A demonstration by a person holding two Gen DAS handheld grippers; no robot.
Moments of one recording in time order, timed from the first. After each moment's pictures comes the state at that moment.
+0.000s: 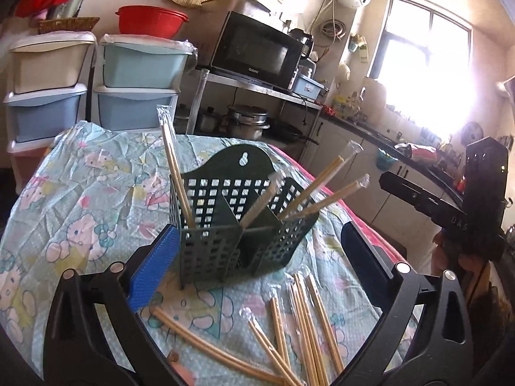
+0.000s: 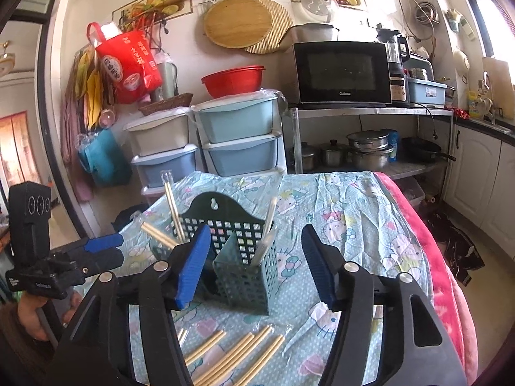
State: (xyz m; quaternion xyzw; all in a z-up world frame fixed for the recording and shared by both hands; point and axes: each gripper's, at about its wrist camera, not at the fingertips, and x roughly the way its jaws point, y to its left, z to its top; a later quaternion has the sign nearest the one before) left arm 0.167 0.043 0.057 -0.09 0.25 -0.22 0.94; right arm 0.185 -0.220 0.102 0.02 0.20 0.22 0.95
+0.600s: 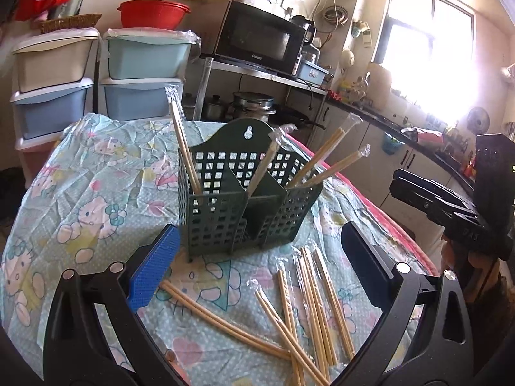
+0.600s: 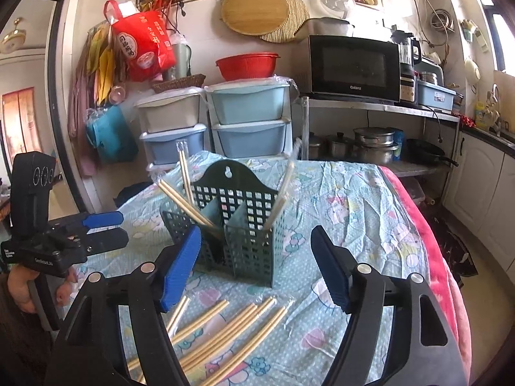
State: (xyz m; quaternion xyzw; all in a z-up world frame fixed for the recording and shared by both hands) left arm 0.147 0.042 0.045 -0.07 0.27 -0.21 0.94; right arm 0.160 -0.215 0.086 -0.02 0.22 0.23 0.95
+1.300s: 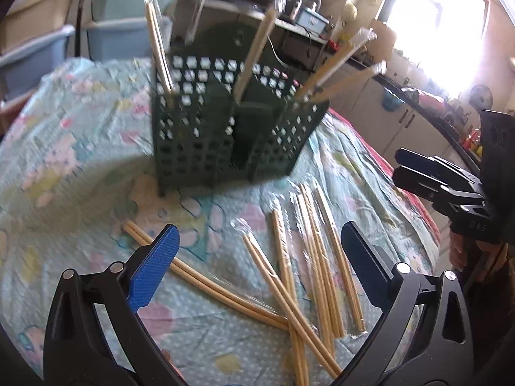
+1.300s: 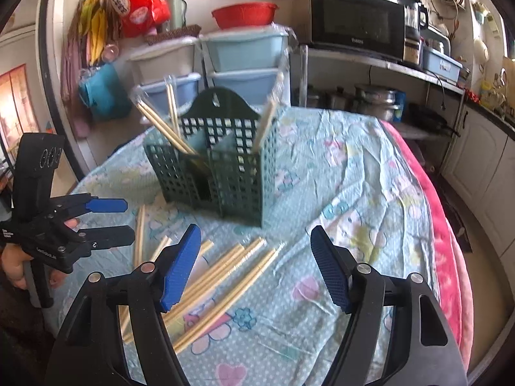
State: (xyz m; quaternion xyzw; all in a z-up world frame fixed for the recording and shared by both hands) left arm 0.163 0.018 -0.016 -0.07 0.39 -0.24 0.89; right arm 0.165 -0.220 0.038 -0.05 0.32 0.22 0.92
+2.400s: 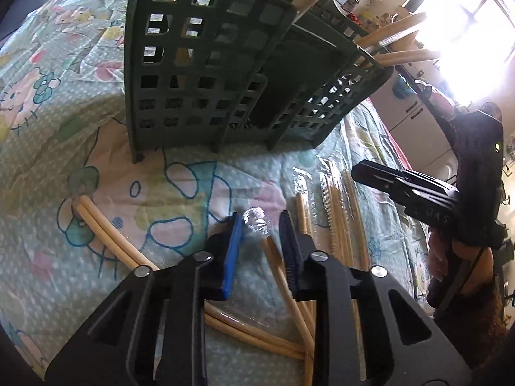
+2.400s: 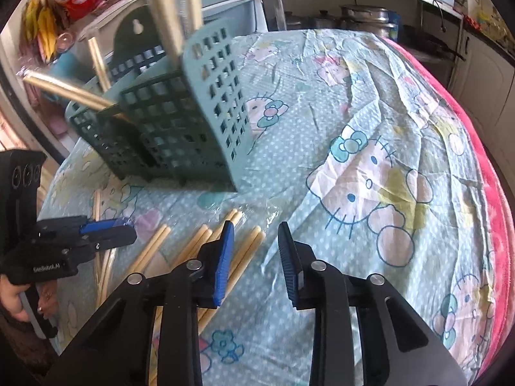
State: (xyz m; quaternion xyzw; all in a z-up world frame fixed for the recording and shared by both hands) left arm 0.216 0.015 -0.064 -0.12 0.49 -0.24 0.83; right arm 0.247 -0.210 -0.031 0.01 0.47 0.19 0.86
